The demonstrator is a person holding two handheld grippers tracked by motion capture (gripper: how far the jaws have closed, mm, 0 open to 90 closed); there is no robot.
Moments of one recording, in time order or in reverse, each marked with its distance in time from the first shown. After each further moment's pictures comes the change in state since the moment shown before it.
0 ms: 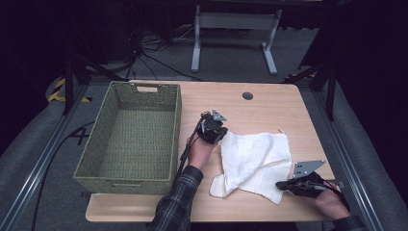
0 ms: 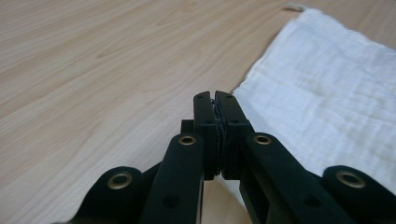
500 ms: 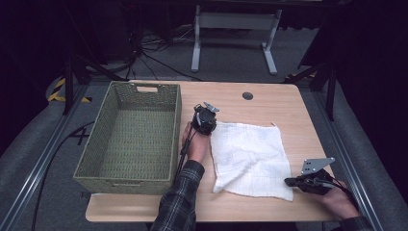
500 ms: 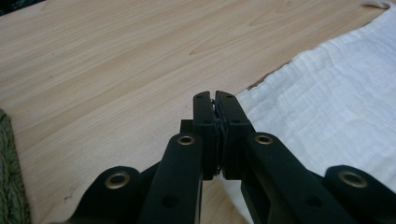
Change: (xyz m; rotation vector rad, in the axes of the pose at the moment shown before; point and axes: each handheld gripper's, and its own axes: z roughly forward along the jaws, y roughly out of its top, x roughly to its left) left arm 0.017 0.008 0.005 0.039 0.210 -0.061; right arm -0.014 -0.012 -0.015 0.009 -0.061 0.027
